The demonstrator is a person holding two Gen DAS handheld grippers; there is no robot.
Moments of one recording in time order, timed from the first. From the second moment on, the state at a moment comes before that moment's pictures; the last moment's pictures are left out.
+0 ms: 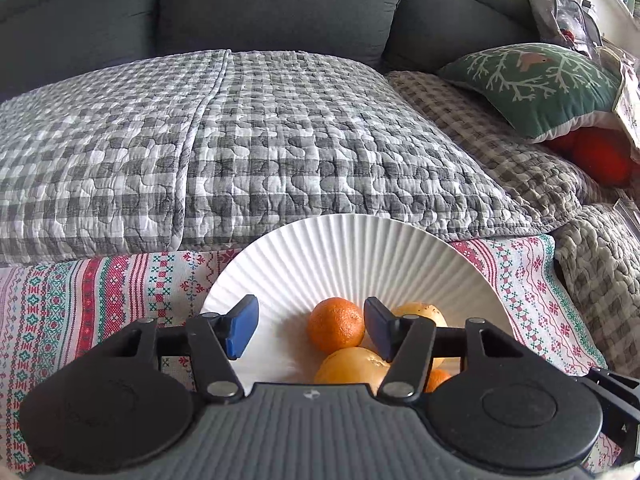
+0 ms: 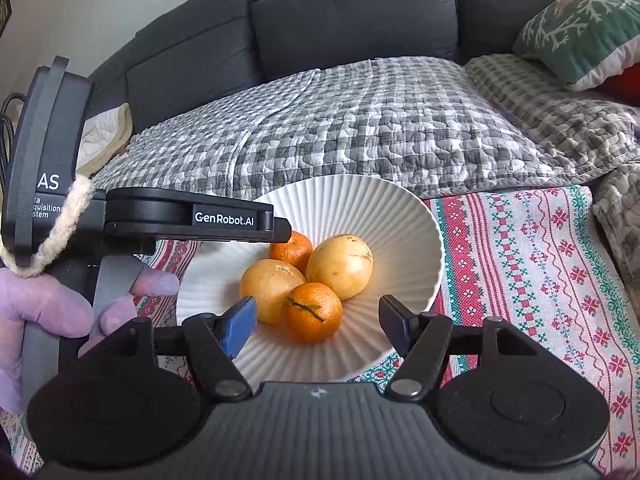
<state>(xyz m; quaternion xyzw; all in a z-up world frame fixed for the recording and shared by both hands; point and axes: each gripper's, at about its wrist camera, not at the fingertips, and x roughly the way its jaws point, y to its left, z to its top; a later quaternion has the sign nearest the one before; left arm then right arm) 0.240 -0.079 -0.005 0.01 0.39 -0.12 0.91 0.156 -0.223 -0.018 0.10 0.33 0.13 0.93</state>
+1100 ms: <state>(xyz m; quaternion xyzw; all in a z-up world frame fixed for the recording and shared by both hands) 0.088 -0.026 0.033 0.04 0.36 -0.10 0.93 0.068 -0.227 0.006 0.04 0.37 0.09 0.92</state>
